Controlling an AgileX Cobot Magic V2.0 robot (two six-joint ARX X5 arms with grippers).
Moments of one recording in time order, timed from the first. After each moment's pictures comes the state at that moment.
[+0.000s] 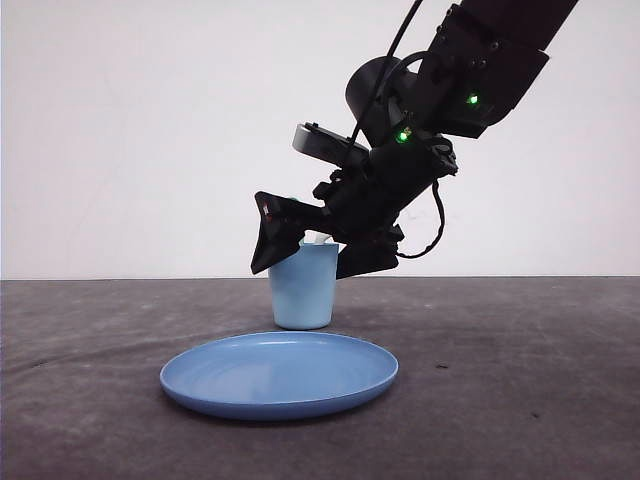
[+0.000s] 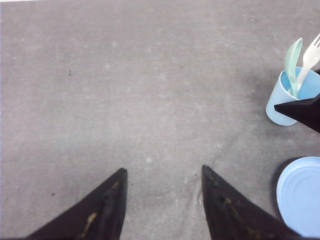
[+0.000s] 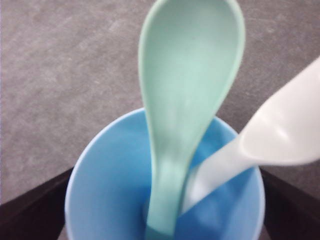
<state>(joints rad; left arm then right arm) -0.06 0.73 0.95 -0.77 0.07 0.04 0.56 1.99 1.25 0.16 -0.26 0.07</state>
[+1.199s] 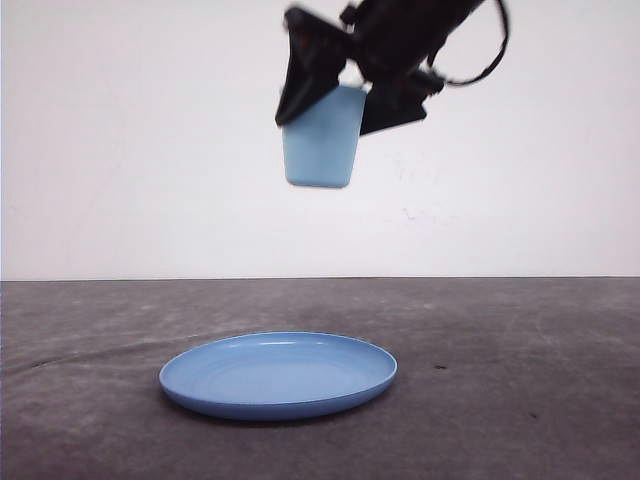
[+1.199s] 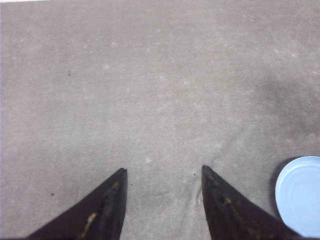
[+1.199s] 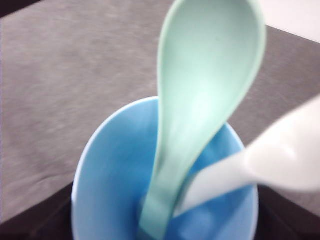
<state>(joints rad) -0.06 0.73 0.95 -0.77 0.07 0.04 0.66 1.47 1.10 -0.08 -0.15 0.05</state>
